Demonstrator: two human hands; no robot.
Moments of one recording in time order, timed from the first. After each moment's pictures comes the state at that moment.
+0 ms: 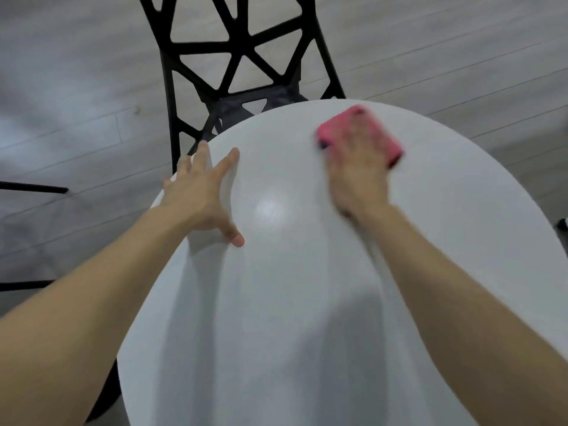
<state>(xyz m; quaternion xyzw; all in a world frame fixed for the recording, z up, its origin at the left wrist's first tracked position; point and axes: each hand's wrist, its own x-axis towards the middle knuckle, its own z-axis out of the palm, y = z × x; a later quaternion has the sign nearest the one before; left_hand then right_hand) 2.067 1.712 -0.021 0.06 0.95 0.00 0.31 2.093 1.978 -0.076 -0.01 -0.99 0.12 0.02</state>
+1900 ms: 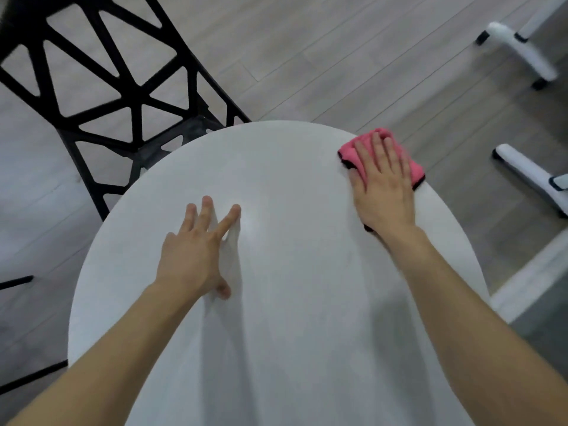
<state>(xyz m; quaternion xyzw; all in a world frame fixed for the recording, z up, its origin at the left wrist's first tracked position) 2.134 1.844 -0.011 0.29 0.91 -0.13 0.26 2.223 2.168 -0.086 -0.25 -0.96 0.10 0.03</state>
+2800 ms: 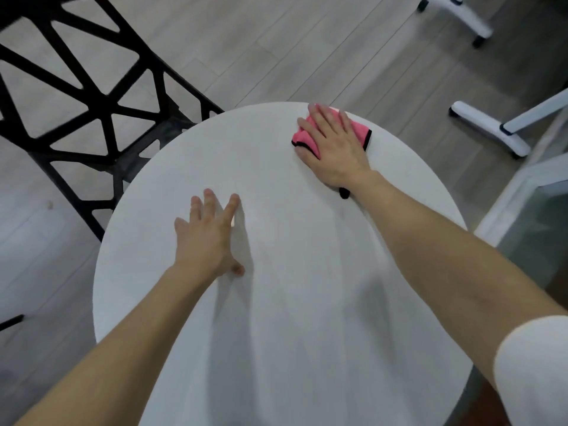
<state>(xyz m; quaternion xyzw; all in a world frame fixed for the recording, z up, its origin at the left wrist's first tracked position) 2.131 1.839 0.005 0.32 0.90 -0.10 0.29 2.185 2.131 -0.073 -0.18 -0.98 0.09 -0.06</state>
